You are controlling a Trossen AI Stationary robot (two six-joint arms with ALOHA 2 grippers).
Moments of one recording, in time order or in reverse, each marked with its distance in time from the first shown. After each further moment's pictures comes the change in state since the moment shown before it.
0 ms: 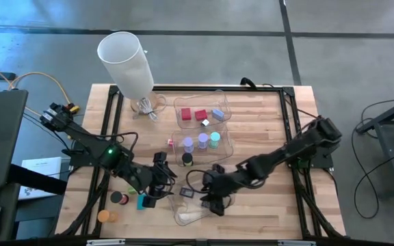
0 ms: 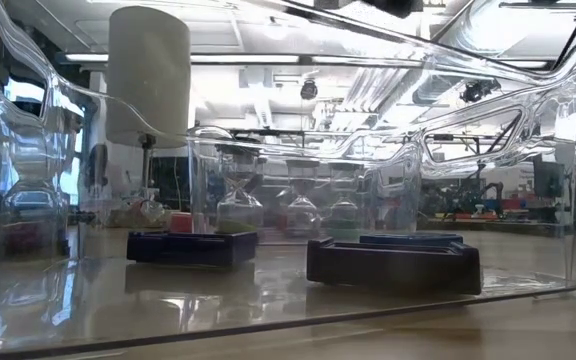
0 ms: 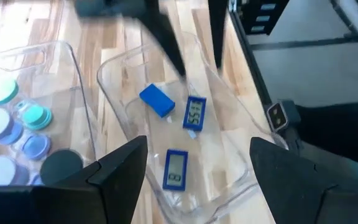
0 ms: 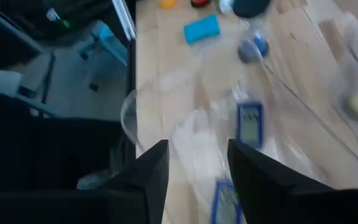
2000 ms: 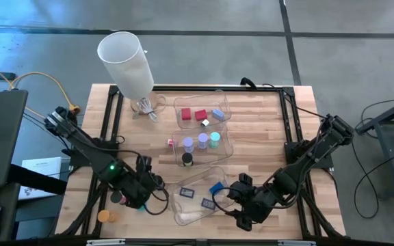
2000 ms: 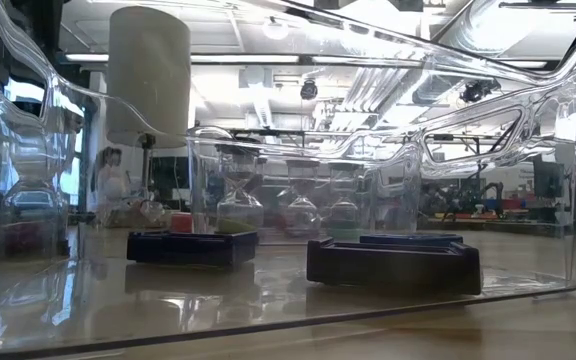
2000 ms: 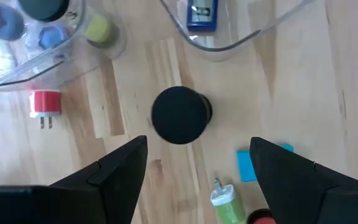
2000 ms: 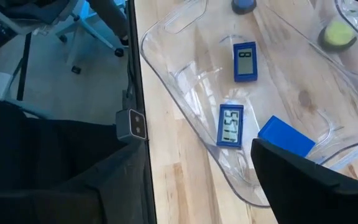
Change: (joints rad) left arm -0.117 0.086 -0.002 -0.515 0.008 -0.144; right arm 0.248 -0.135 -0.001 -0.294 0.208 0.220
